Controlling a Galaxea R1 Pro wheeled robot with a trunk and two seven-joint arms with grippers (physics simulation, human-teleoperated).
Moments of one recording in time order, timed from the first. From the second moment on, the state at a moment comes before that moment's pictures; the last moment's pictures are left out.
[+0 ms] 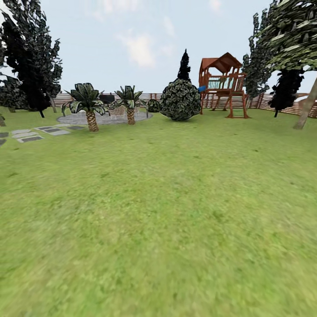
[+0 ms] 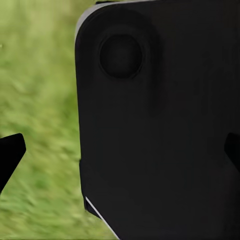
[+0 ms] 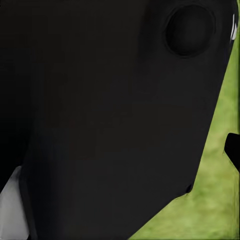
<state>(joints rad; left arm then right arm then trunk) 0.00 0.01 0.00 0.00 0.00 -0.12 0.00 0.00 0.05 0.08 -0.02 0.01 -0.01 0.01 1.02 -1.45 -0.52</state>
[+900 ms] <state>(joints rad) 0.00 0.01 0.00 0.00 0.00 -0.13 0.00 0.00 0.05 0.08 -0.03 0.01 -0.01 0.01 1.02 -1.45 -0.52</state>
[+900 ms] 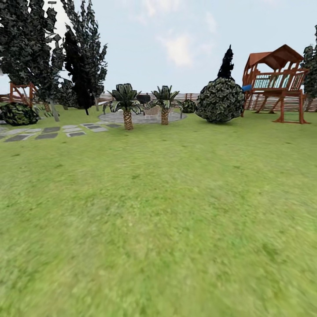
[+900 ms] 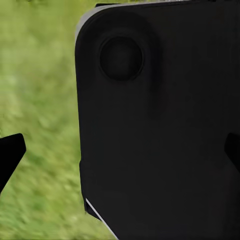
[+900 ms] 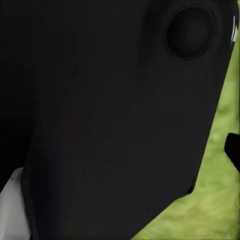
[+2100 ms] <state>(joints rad) 0.00 0.01 0.00 0.00 0.00 -0.14 0.00 0.00 0.06 0.08 -0.03 0.00 -0.01 0.01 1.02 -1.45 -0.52</state>
